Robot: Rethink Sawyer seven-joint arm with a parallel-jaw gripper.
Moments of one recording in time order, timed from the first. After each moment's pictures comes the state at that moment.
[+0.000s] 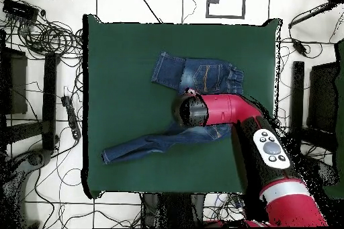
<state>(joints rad) -0.44 -0.53 0.31 1.59 -0.46 0.52 0.80</state>
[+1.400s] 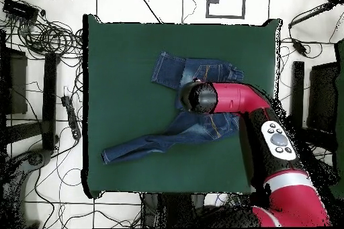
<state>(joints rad) -0.46 -0.46 0.31 1.46 -0.43 0.59 0.80</state>
